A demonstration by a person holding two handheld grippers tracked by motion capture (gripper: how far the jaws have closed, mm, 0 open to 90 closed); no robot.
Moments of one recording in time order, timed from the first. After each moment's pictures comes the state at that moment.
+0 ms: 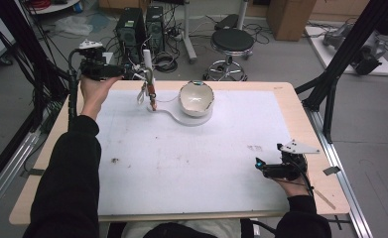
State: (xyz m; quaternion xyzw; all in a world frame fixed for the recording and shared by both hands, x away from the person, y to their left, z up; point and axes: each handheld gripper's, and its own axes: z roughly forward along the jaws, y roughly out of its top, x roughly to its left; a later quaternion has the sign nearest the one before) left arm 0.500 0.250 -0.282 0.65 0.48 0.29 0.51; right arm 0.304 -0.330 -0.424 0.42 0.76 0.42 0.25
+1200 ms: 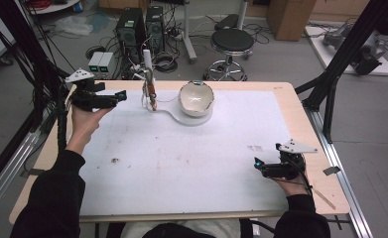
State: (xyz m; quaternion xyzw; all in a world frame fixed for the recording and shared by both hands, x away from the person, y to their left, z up) left arm 0.422 0.255 -0.319 0.68 0.44 0.23 0.54; right arm 0.308 -0.328 -0.427 0.42 0.77 0.42 0.25
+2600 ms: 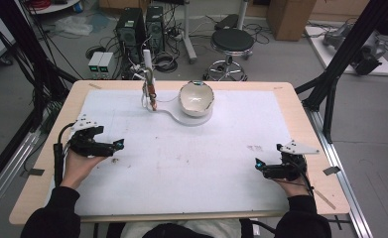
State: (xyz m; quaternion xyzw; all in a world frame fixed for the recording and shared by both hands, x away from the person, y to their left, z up) left arm 0.338 0.266 -0.400 0.75 0.43 0.20 0.46; right arm 0.305 -0.331 -0.427 0.42 0.77 0.42 0.24
